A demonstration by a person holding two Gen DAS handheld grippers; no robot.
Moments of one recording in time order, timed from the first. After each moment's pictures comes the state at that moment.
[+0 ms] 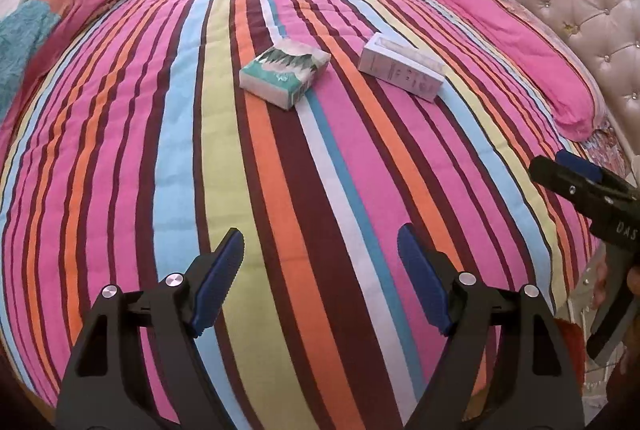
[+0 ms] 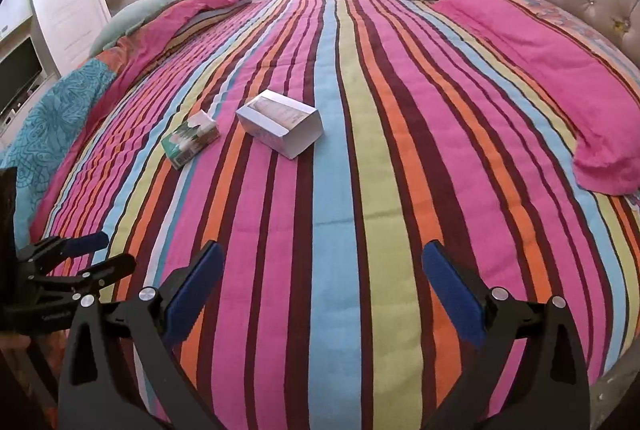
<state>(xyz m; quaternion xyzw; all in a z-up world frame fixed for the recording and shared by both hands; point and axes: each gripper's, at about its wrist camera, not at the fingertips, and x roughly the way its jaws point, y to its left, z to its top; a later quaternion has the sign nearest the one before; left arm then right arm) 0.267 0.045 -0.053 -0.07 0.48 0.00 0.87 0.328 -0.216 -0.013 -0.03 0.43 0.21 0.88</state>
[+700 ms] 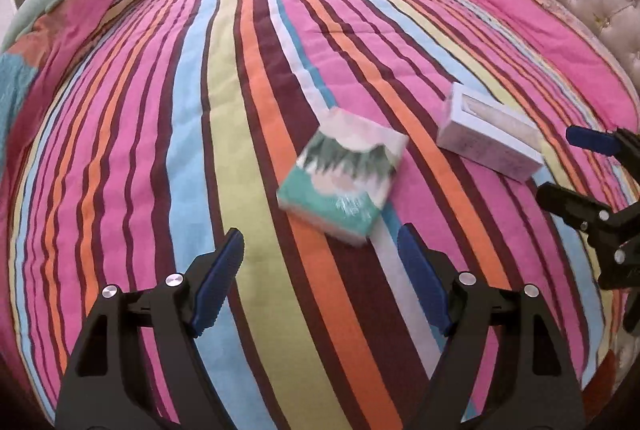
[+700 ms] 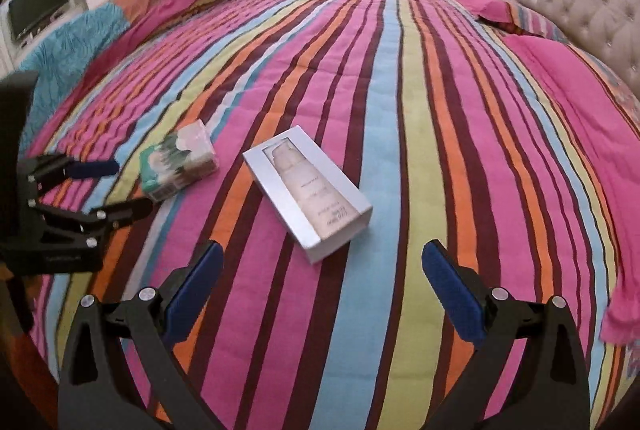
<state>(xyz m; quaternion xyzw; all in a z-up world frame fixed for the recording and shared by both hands) 0.377 0.085 -0.059 -0.01 0.49 0.01 0.87 0.409 -0.141 -0.023 -0.15 0.43 0.28 0.85</state>
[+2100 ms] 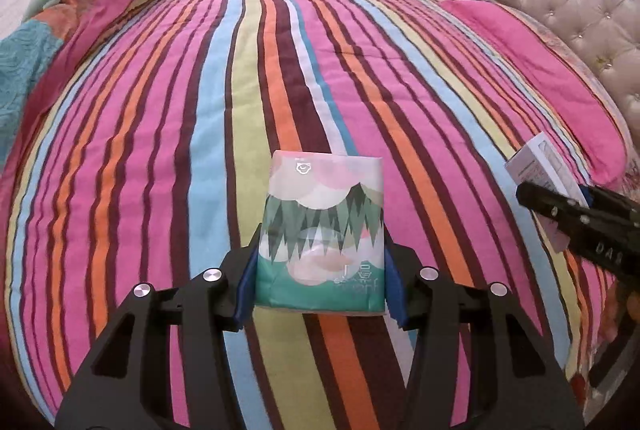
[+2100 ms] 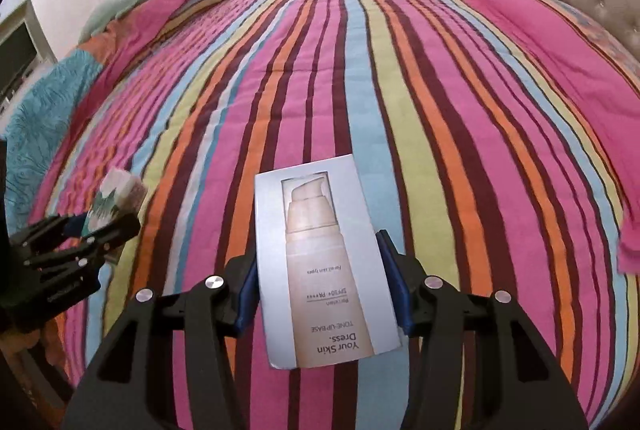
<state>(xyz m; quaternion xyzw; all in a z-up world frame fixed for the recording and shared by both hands) 0.338 0.086 -0.033 -0.07 0.46 0.03 0.88 0.385 -0.164 -0.001 -0.04 0.46 0.22 0.86</state>
